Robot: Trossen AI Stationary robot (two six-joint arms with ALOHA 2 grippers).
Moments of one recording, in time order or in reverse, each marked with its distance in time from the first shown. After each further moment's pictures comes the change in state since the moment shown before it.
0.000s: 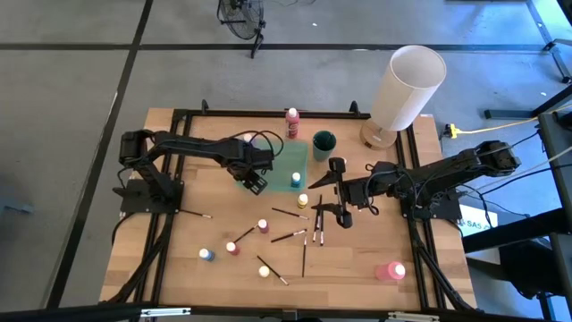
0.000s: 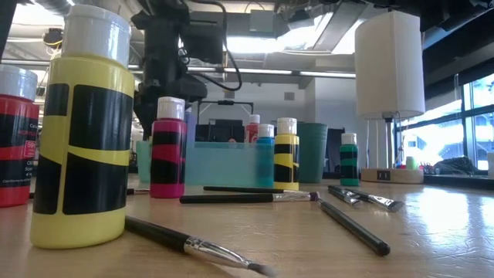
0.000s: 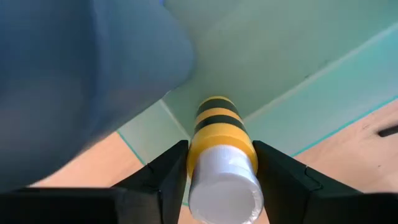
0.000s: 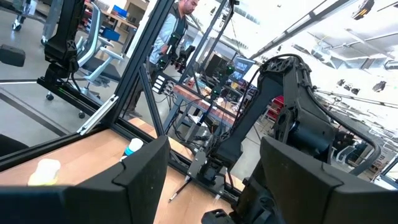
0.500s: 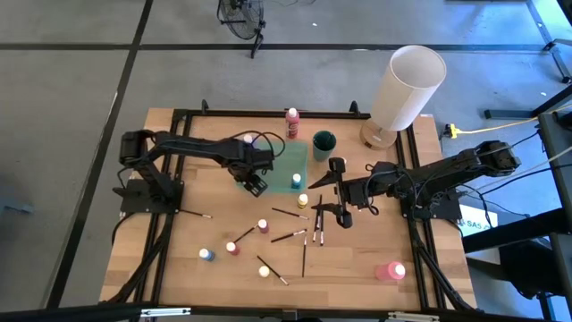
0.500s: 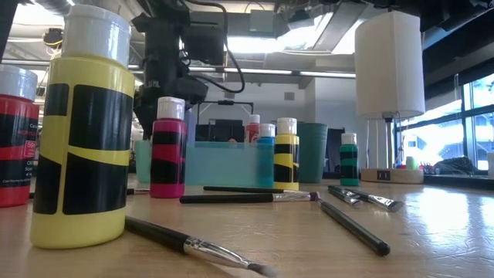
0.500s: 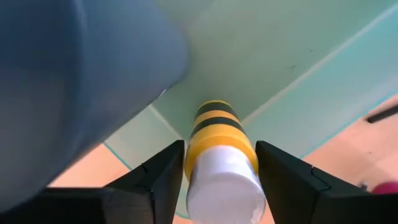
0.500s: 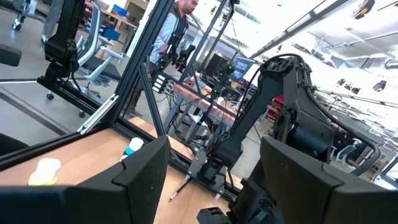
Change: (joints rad) left arm -0.001 -0.002 -0.004 0.032 0.039 0.058; right arm 0.000 0.000 0.000 -0.004 0.000 0.000
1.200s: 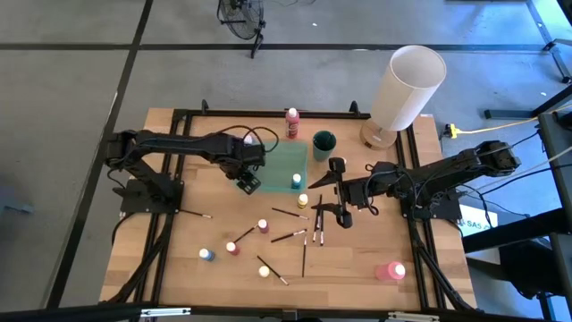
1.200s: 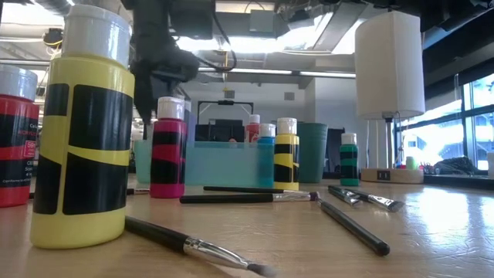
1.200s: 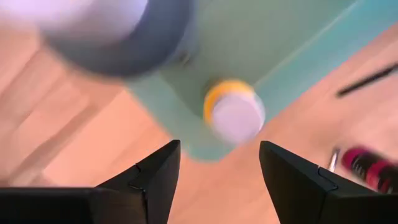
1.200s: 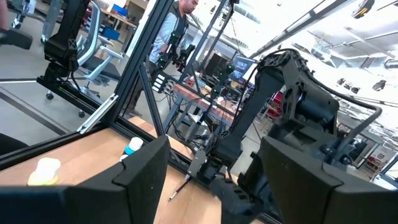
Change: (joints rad) left arm 0.000 -0.131 0.024 -0.130 0.016 -0.014; right arm 0.000 0.000 0.000 -0.001 0.002 0.000
